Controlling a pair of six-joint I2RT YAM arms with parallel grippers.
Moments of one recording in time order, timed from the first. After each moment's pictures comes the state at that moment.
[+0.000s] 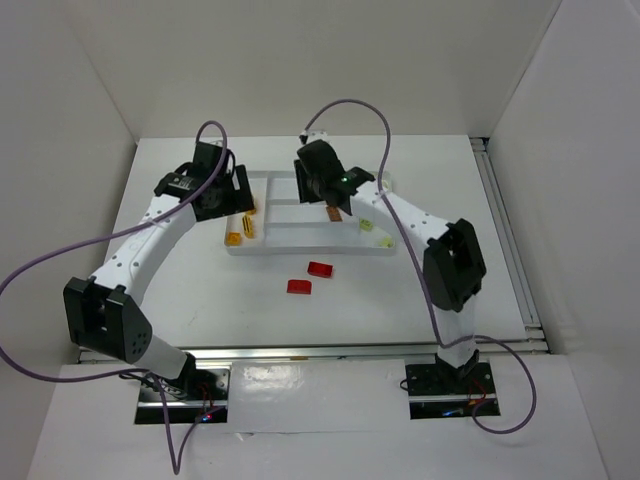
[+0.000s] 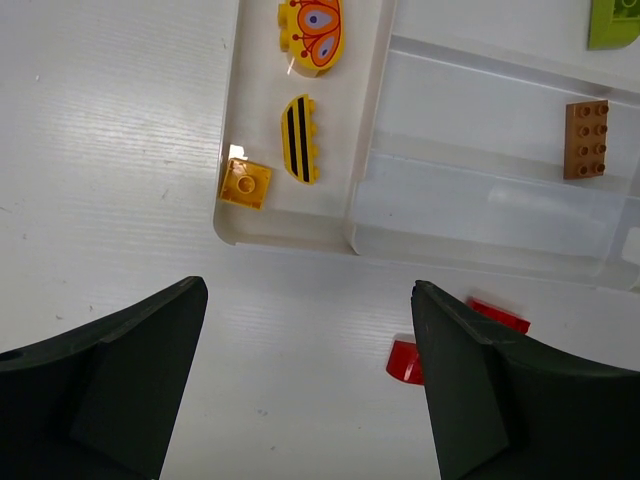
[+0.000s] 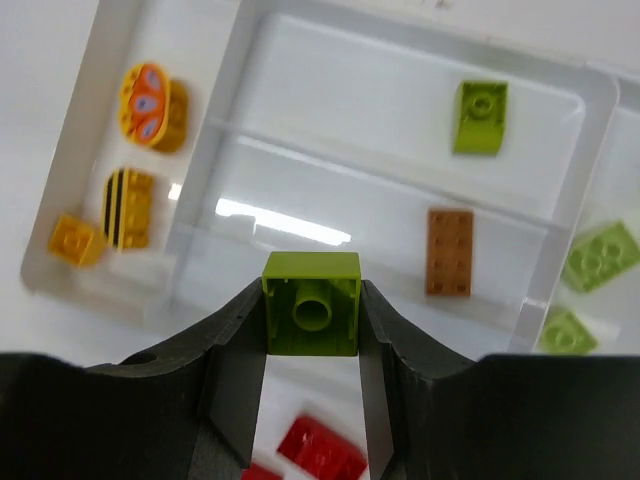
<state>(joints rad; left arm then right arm) -0.28 1.49 1.41 -0.81 -0.18 -0.48 0.72 1.90 1.67 -0.45 0.26 0.33</state>
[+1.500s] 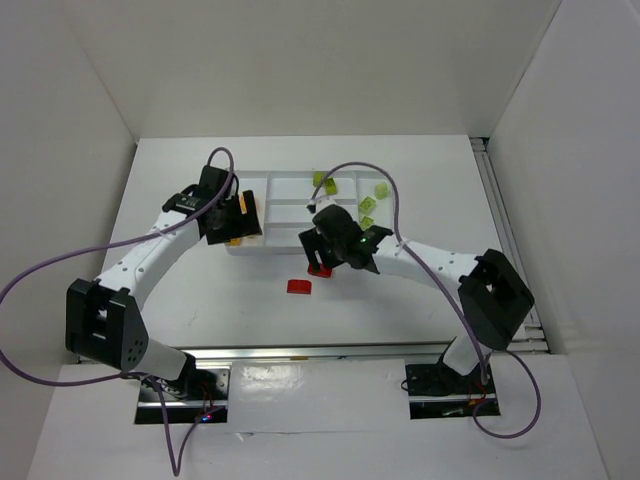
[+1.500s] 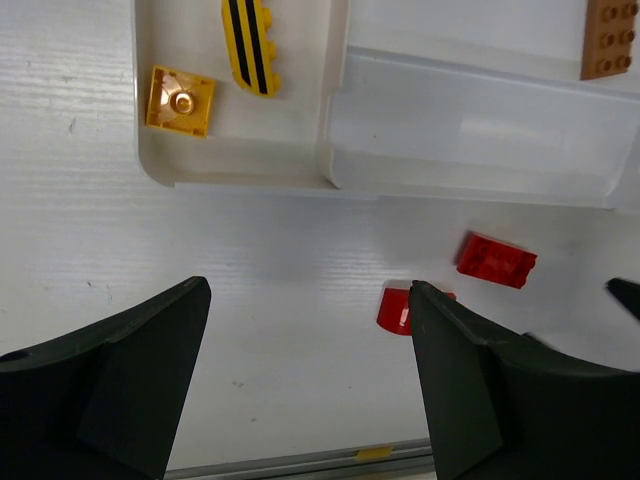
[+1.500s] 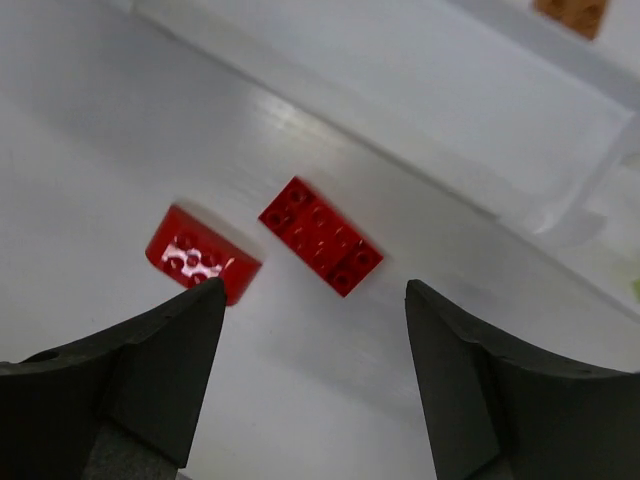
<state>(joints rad) -0.28 1.44 1.17 -0.71 -0.02 -0.51 0.80 1.60 1.11 -0.33 0.17 0.30</state>
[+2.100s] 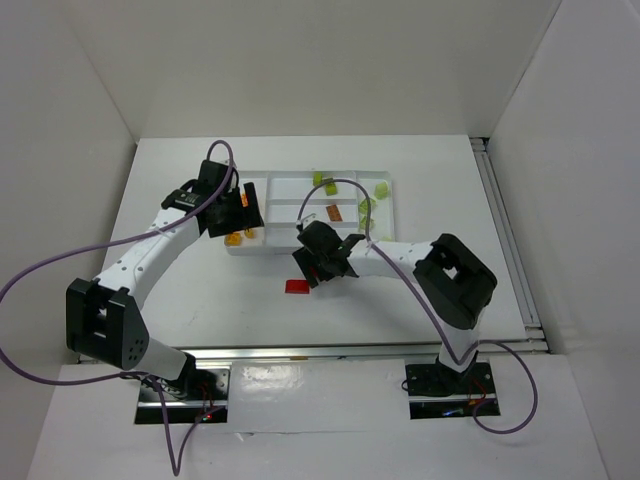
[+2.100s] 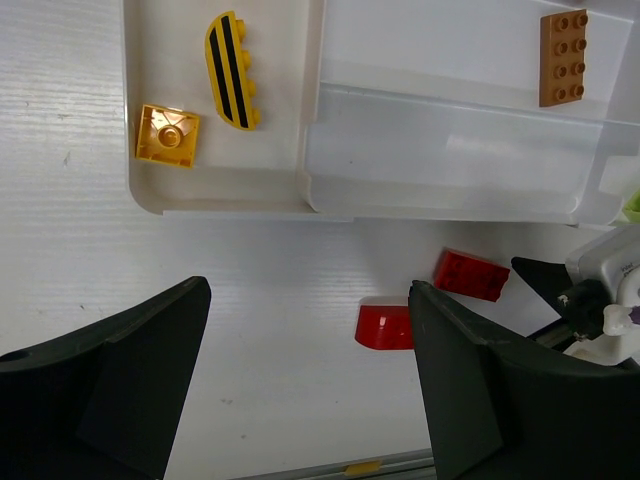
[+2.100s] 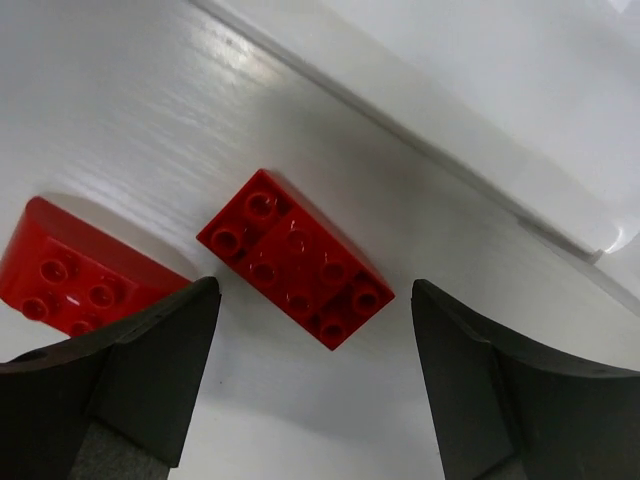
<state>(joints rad) -0.28 1.45 1.22 -0.68 -0.02 -0.51 0.86 1.82 1.10 -0.30 0.22 0.25</state>
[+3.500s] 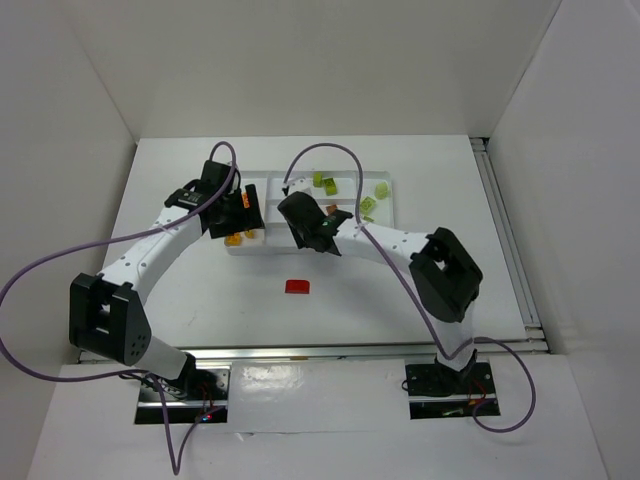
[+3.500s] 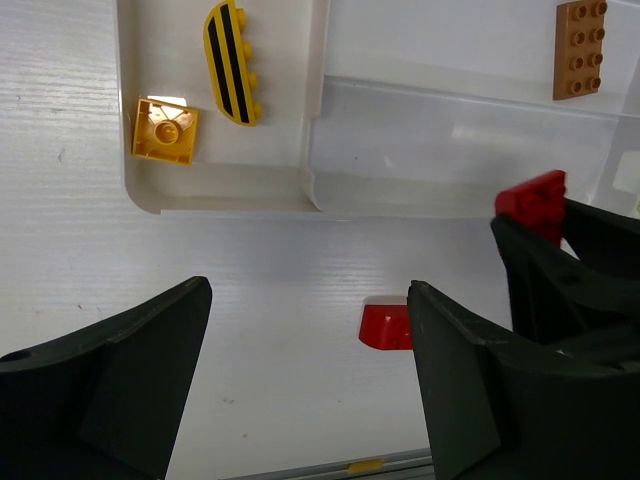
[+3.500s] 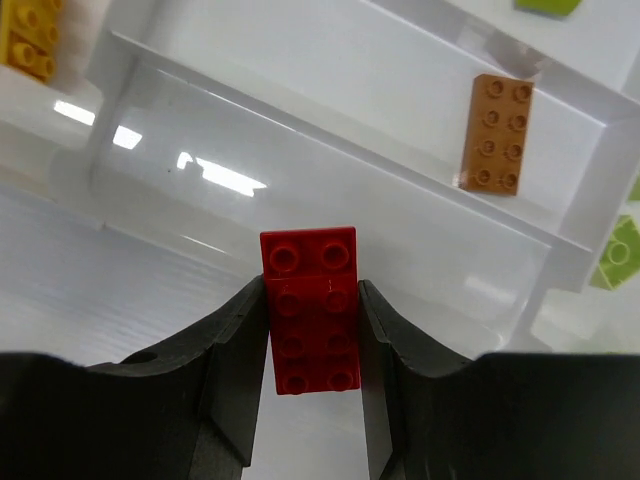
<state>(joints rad) -0.28 1.48 1.23 -0.69 -0.01 -0.50 0.86 1.89 1.42 -0.35 0.43 0.27</state>
